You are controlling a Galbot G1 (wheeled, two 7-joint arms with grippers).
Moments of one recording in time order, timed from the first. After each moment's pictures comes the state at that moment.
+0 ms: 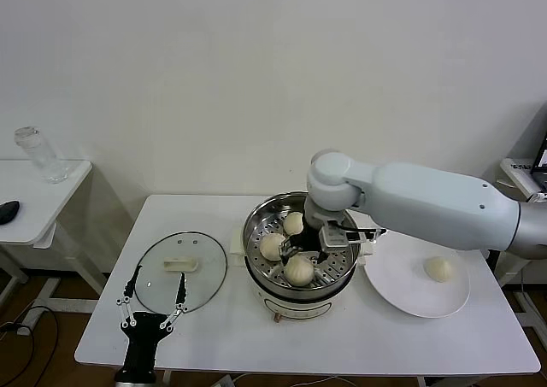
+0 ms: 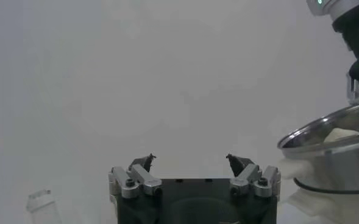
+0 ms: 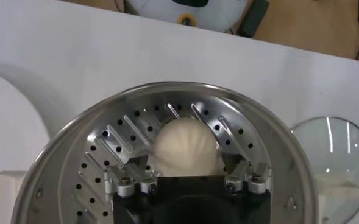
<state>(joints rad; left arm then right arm) 1.75 -1.46 -0.57 -2.04 0.34 -0.45 -0.17 0.44 0.91 -1.09 1.63 -0.23 0.60 -1.24</state>
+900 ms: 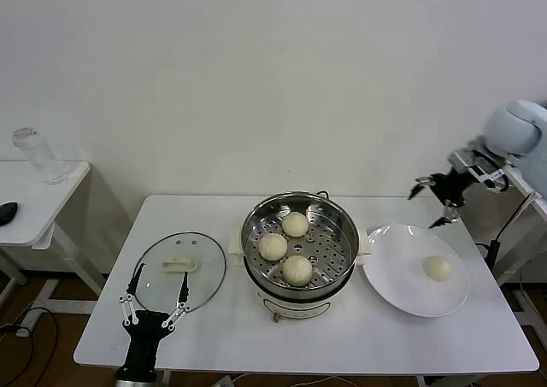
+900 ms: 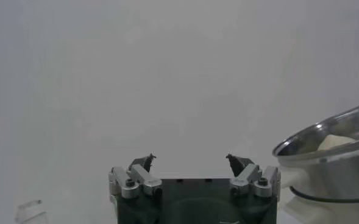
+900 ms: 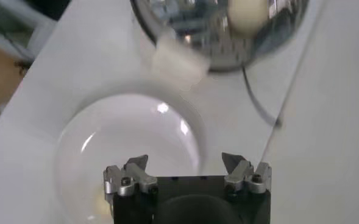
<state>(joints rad) 1.75 -1.44 -0.57 -2.04 0.34 -0.45 -0.16 0.35 0.57 -0.92 1.07 0.08 0.20 -1.32</state>
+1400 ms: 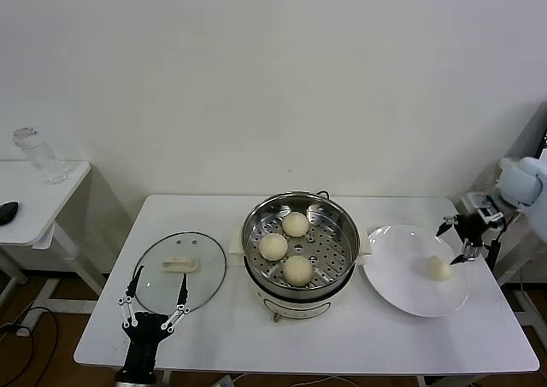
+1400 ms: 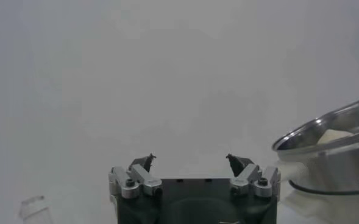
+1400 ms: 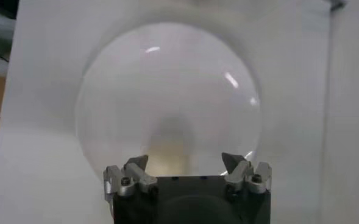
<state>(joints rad) 1.75 -1.44 -0.57 -2.04 0.35 -0.45 -0.17 0.10 0.59 -0.80 0.90 -0.01 0.17 -1.23</state>
